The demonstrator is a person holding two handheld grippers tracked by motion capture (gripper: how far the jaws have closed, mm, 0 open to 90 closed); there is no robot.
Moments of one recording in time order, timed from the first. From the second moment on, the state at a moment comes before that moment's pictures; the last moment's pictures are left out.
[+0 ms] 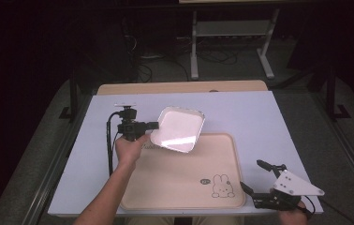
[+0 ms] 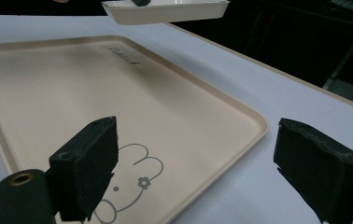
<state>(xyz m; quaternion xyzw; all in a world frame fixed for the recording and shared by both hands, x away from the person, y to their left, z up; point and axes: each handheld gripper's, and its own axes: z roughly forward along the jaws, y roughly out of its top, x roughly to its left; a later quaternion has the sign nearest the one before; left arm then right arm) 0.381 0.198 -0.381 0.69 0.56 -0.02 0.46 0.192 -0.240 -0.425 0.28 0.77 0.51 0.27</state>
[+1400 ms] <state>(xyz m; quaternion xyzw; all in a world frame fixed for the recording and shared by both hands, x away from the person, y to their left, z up) 0.326 0.218 -0.390 0.69 0.57 -0.01 0.45 0.193 -0.240 -0.425 0.28 0.76 0.51 0.27</state>
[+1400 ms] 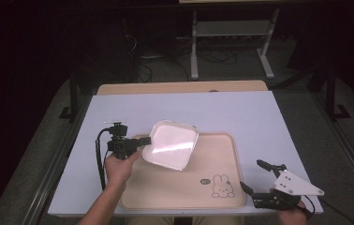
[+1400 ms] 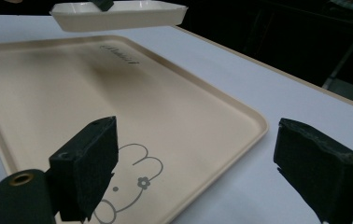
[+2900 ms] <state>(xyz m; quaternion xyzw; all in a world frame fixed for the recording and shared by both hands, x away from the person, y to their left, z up) 0.298 0.204 -0.444 0.68 0.62 0.01 0.38 0.193 -0.240 -0.424 0.28 0.77 0.51 0.27</state>
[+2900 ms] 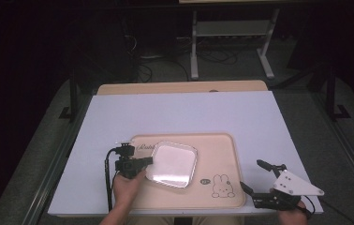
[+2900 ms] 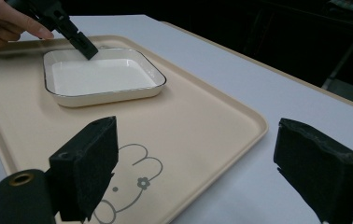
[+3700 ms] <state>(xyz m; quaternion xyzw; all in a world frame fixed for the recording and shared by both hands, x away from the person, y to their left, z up) 0.265 0.205 -0.442 0.68 0.61 0.00 0.40 0.192 -0.239 -0.424 0.28 0.77 0.51 0.27</state>
